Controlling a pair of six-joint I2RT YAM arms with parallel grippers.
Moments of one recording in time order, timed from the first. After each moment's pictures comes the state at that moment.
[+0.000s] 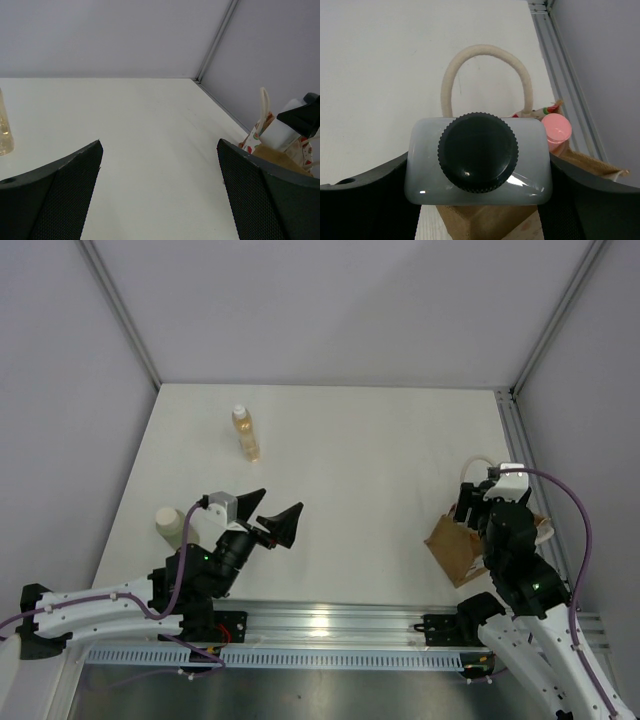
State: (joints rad) left arm -1.32 0.51 0.44 0.34 -0.83 -0.11; right arm 0.41 0.45 0.70 -0.53 0.53 0.06
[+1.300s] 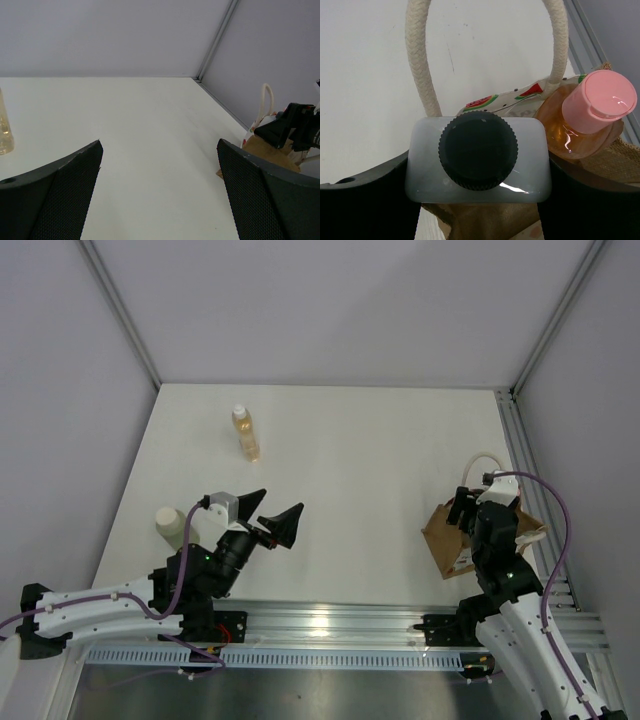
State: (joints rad) left arm -1.32 0.52 0.44 0.34 -0.83 -0.11; right arm 0.25 0.48 0.45 -0.31 0.42 0.15
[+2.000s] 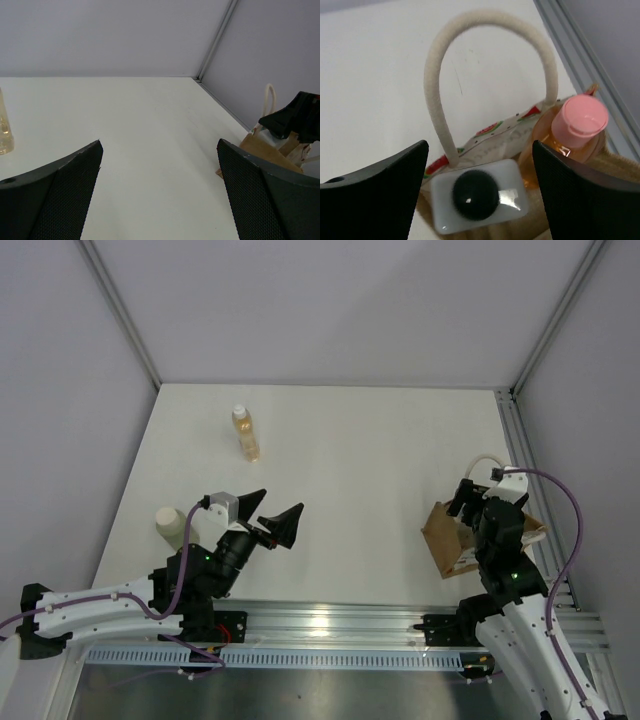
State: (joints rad) left arm -1.32 0.52 0.44 0.34 -0.83 -0.11; right arm 0.25 0.49 0.49 -0.31 0.43 0.19
